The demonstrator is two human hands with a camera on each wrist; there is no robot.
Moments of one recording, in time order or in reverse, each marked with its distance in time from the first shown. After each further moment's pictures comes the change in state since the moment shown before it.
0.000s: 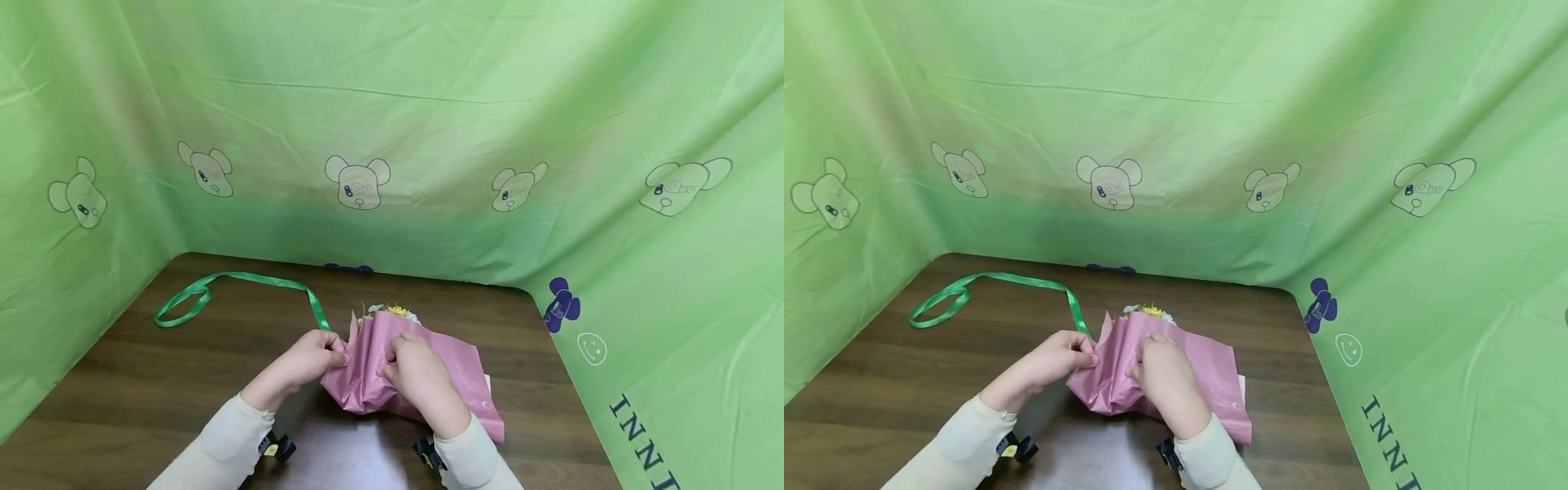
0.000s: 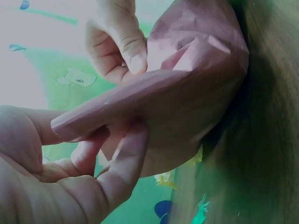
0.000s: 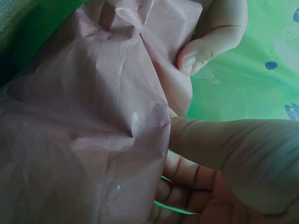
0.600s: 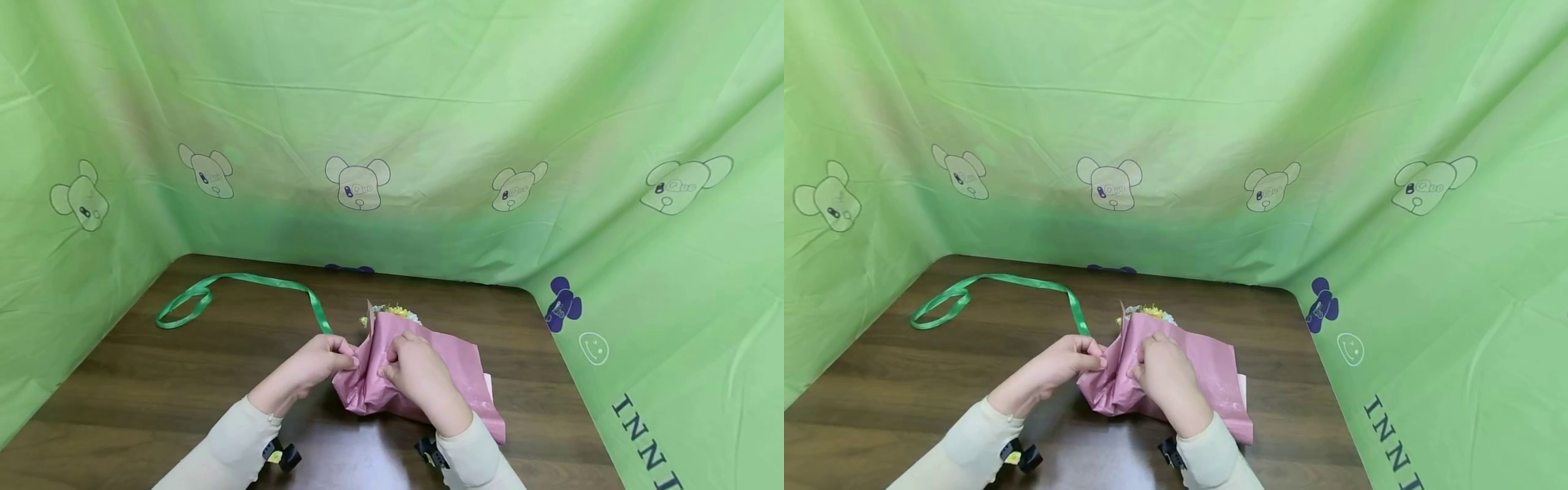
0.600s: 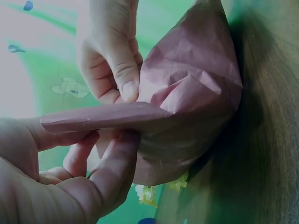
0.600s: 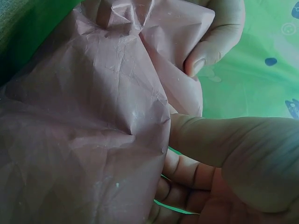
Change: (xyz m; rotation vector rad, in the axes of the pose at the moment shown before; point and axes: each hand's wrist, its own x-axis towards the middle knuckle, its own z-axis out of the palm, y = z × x) left_hand 0.002 -0.003 0.015 -0.142 -0.013 -0.005; right_hand -0.001 0.001 -0.001 0.044 -0.022 -0.001
